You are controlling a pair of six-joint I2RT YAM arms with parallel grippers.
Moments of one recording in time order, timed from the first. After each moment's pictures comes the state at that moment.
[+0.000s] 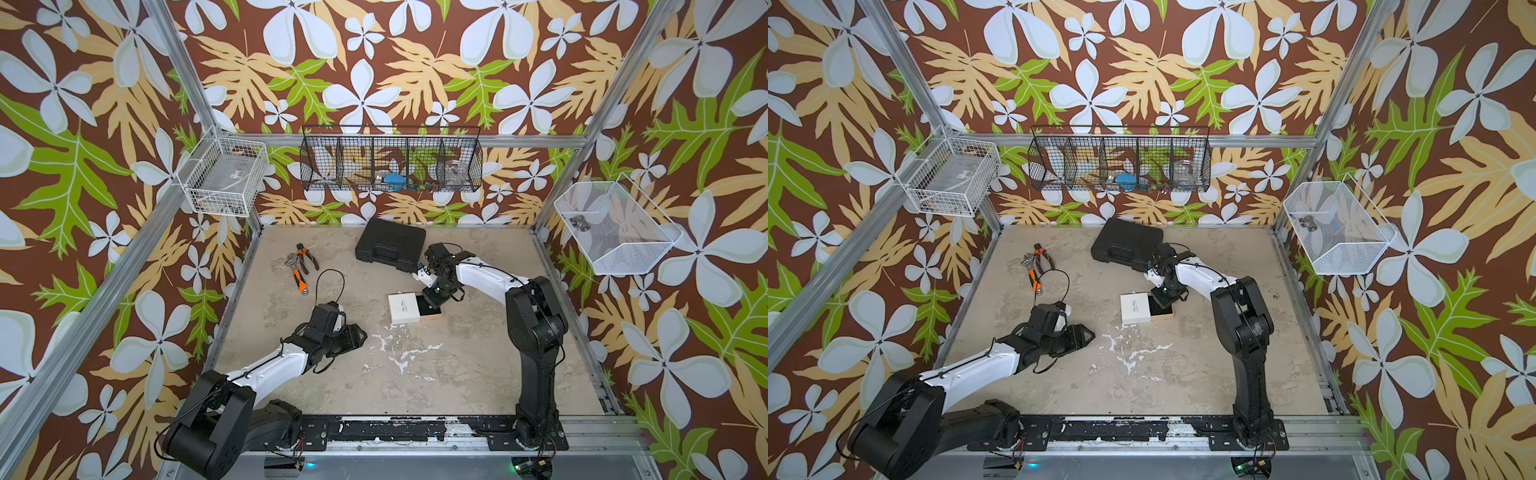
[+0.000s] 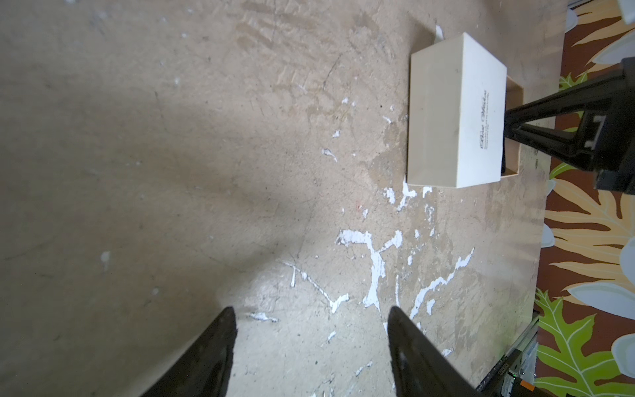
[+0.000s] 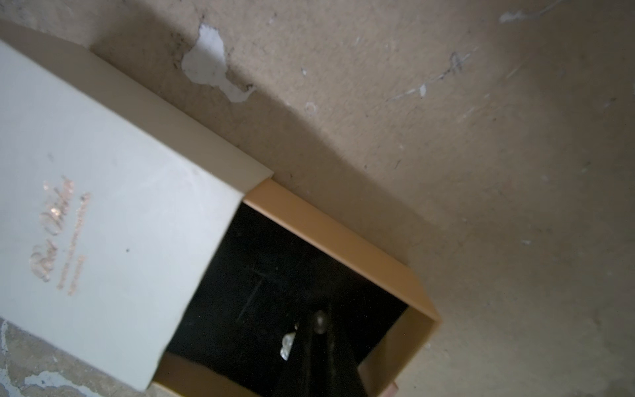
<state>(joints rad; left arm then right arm) -0.40 1.23 0.43 -0.10 0.30 -0.74 0.45 2.06 1.54 -0.85 -0.11 -0.21</state>
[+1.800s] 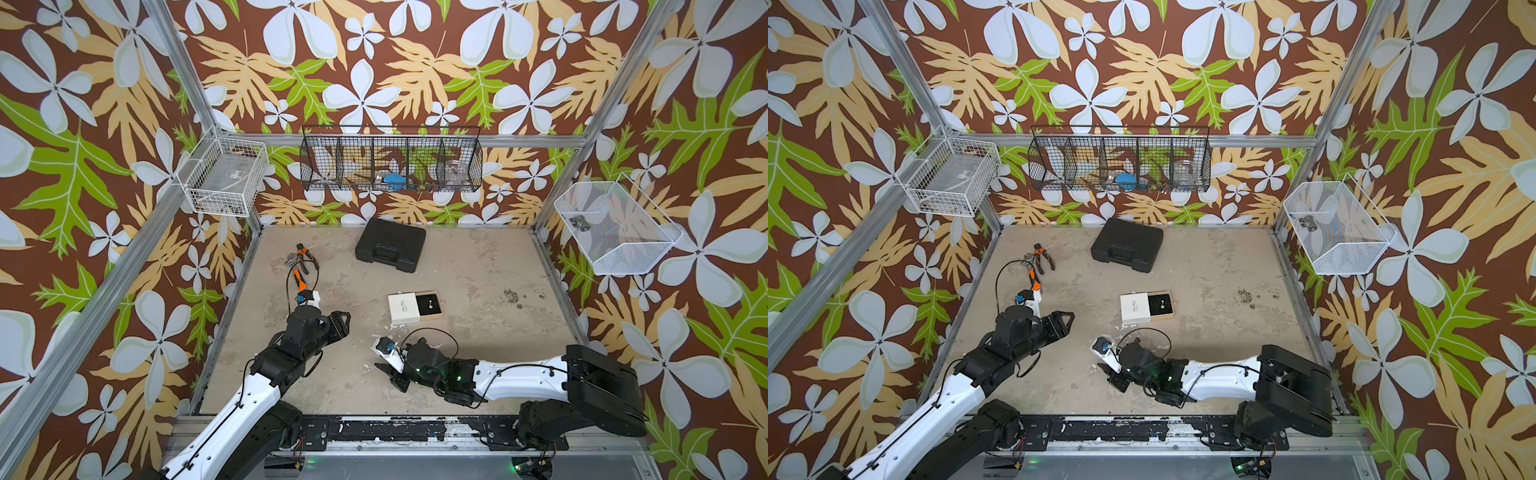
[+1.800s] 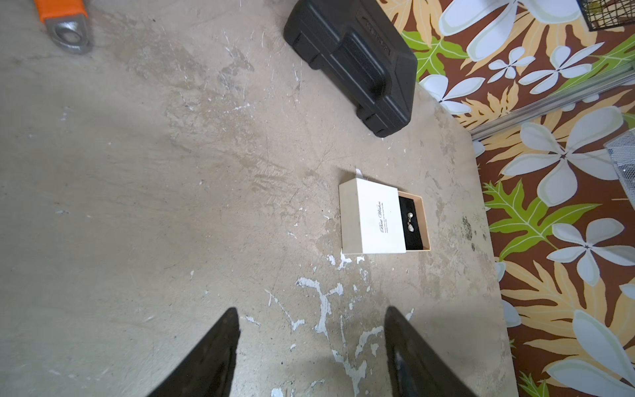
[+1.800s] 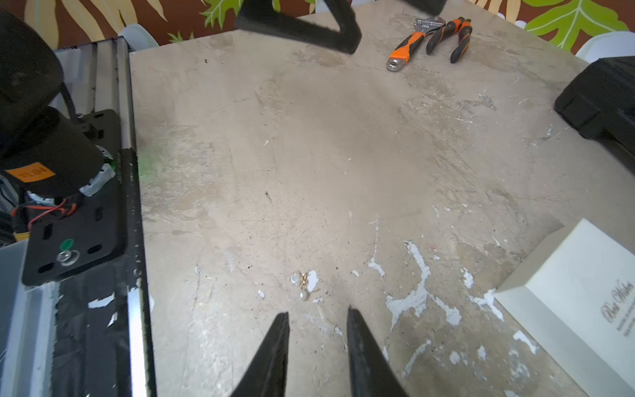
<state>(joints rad) -0.43 0.76 0.53 -0.36 0.01 -0.79 1.20 1.52 0.64 0.34 0.11 0.02</state>
